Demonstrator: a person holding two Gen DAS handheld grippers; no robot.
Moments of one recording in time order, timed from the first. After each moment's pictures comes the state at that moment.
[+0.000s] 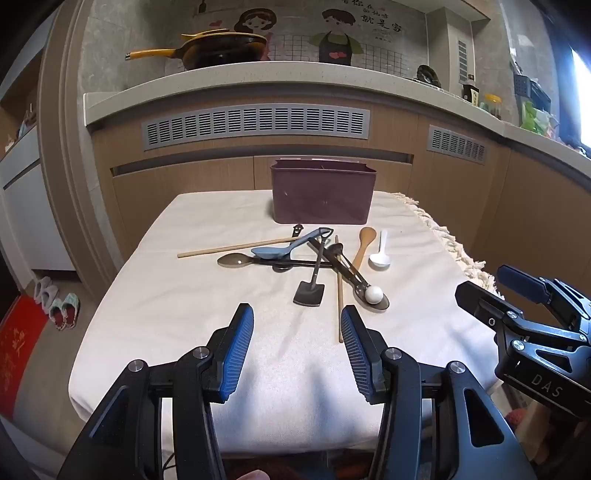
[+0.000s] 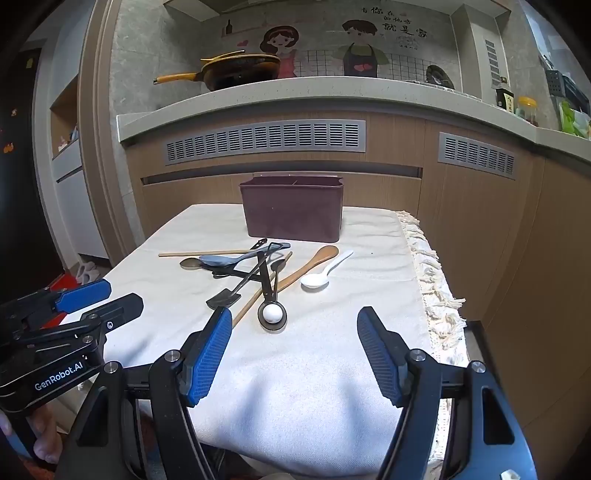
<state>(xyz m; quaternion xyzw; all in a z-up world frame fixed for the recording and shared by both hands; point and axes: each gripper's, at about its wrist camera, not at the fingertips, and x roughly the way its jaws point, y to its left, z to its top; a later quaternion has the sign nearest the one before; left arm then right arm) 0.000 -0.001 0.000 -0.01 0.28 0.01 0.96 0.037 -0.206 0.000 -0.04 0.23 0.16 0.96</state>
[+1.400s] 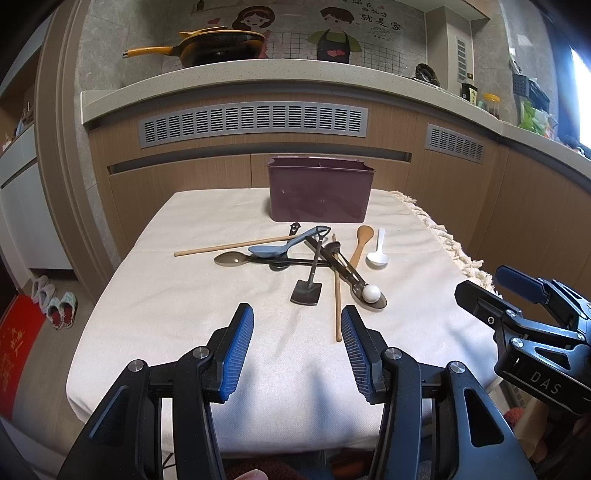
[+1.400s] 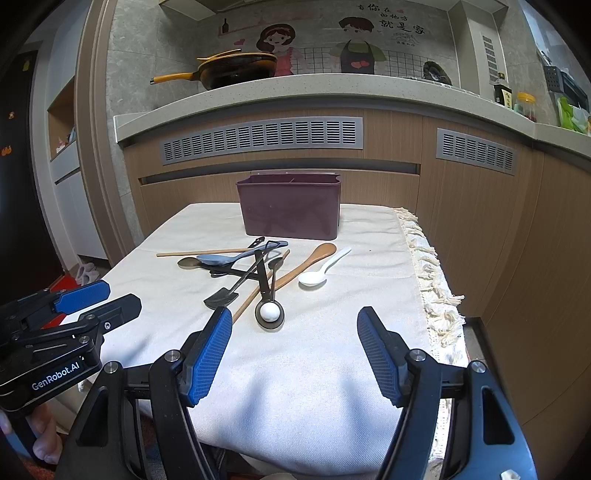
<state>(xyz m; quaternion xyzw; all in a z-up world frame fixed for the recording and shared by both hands) 0.000 -0.006 -0.002 -0.02 0.28 0.01 0.96 0.040 -0.209 0.000 -0.04 0.24 0.16 0.96</state>
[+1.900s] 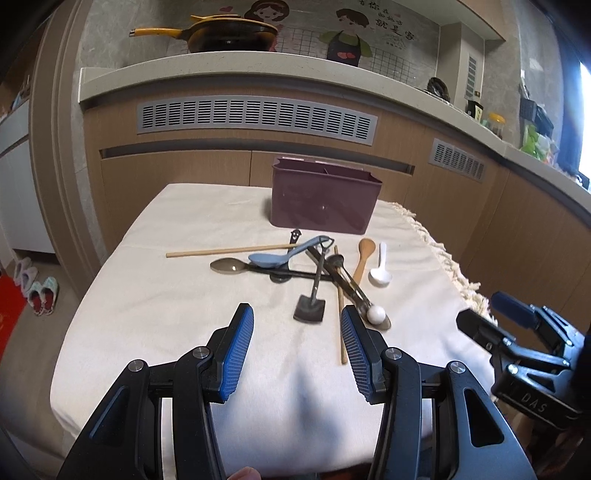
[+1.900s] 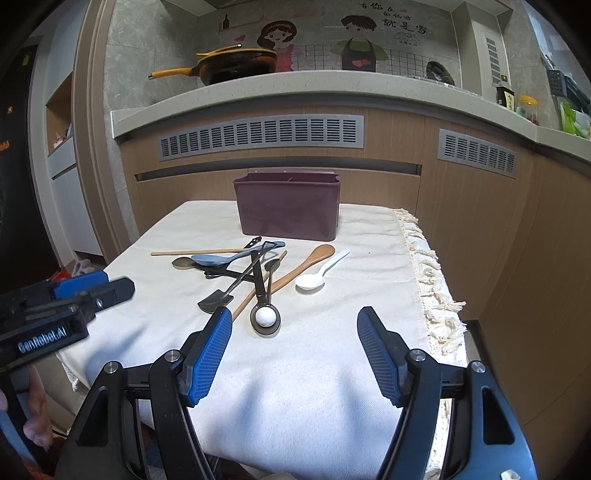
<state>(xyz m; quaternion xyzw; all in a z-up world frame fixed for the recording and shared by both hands) 0.026 0.026 -0.002 -0.09 0.27 -0.03 0.96 0.054 -0.204 -0.001 -0.04 0.25 0.16 0.96</state>
